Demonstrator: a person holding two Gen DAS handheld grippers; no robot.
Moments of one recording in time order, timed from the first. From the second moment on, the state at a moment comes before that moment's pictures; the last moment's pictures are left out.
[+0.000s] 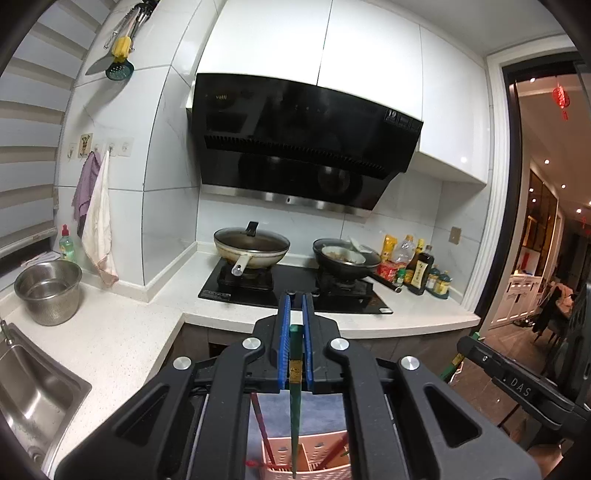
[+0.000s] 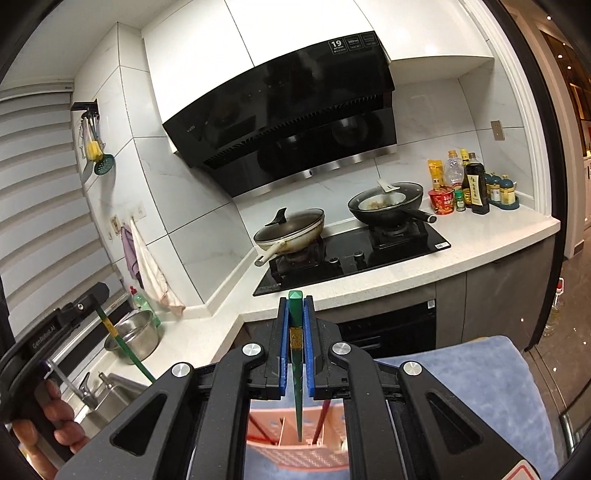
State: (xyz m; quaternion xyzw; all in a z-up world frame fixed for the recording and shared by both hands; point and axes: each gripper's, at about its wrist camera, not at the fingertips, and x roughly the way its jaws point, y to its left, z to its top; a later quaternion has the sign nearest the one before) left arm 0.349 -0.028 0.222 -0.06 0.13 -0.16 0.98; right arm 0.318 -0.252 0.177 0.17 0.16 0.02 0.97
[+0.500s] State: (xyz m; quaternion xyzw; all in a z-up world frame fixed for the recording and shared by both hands) left arm 0.377 -0.031 0.172 -0.07 0.18 -0.16 0.97; right arm 0.354 -0.238 0.112 0.16 0.23 0.02 0.96
